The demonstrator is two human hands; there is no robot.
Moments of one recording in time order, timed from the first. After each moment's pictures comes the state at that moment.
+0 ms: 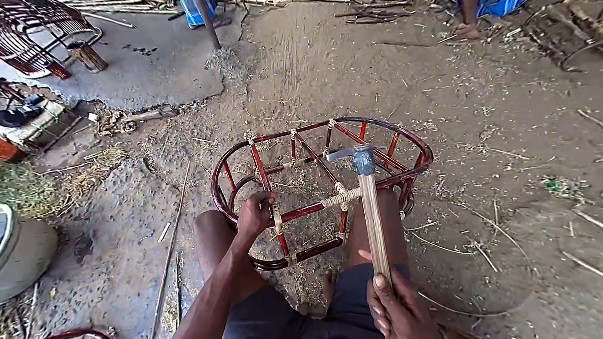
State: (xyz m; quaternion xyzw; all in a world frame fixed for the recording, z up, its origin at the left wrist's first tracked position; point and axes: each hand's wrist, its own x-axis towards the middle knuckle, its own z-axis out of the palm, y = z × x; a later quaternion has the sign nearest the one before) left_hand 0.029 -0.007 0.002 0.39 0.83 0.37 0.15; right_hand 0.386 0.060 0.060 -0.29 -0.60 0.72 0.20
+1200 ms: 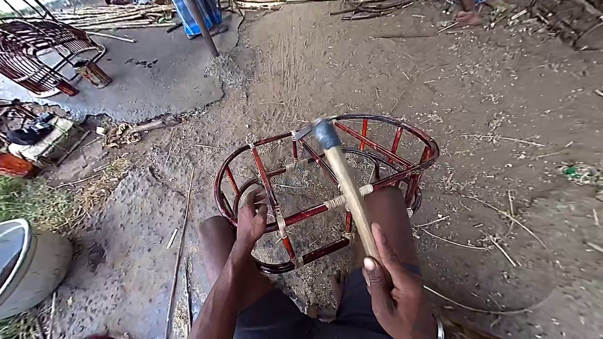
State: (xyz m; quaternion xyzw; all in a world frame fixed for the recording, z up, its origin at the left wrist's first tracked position) left_hand 0.026 -0.015 0.003 0.30 0.82 0.43 0.24; right_hand 0.339 0.059 0.063 -0.27 -0.81 0.38 0.36
